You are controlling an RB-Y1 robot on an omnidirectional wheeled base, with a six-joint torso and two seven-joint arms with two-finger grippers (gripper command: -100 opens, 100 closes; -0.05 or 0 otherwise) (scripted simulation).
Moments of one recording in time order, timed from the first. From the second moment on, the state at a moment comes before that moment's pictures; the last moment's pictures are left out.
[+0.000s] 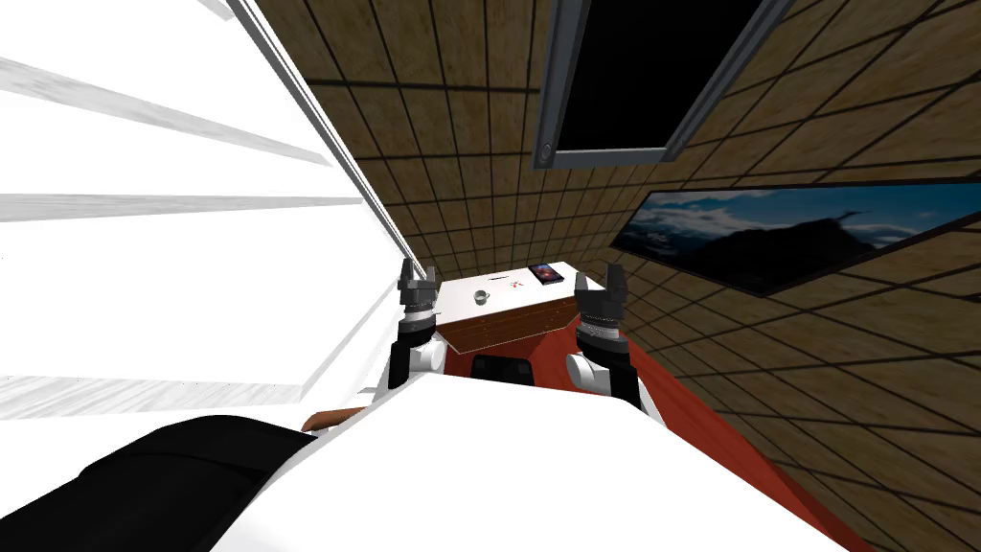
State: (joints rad) left arm 0.53 0.01 -0.05 -2.37 0.02 -0.43 0.02; right arm 0.52 -0.01 0.07 -2.27 0.06 -0.54 0.01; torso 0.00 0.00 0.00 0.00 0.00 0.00
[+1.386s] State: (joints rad) left arm 0.50 0.41 -0.11 -2.23 0.22 -0.18 -0.04; right arm 0.52 -0.01 0.07 -2.27 0.06 -0.54 0.01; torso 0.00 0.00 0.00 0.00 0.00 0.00
